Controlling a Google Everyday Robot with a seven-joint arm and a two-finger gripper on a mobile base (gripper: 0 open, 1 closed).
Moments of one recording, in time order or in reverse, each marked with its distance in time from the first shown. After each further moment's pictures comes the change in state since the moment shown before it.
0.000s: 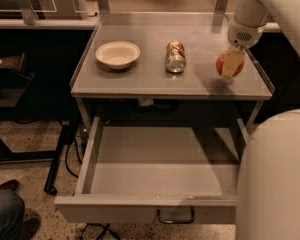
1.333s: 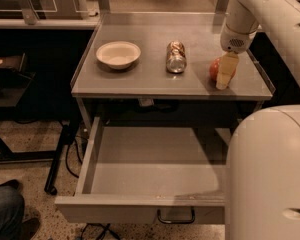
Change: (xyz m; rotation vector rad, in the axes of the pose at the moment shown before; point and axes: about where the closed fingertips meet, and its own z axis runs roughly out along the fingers) arm -0.010 -0.005 0.033 -0.042 -0.002 -0.080
